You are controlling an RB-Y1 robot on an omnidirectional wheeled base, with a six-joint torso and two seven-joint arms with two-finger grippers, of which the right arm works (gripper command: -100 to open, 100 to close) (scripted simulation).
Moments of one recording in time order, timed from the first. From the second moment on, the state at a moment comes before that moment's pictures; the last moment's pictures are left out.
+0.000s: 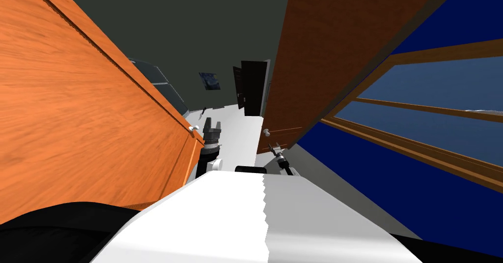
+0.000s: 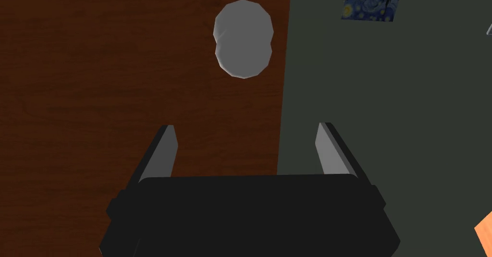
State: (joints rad) arm 0.05 -0.22 0.06 -0.83 0.22 -0.86 1.18
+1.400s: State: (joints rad) arm 0.04 -0.20 0.04 -0.81 0.22 -0.85 1.21
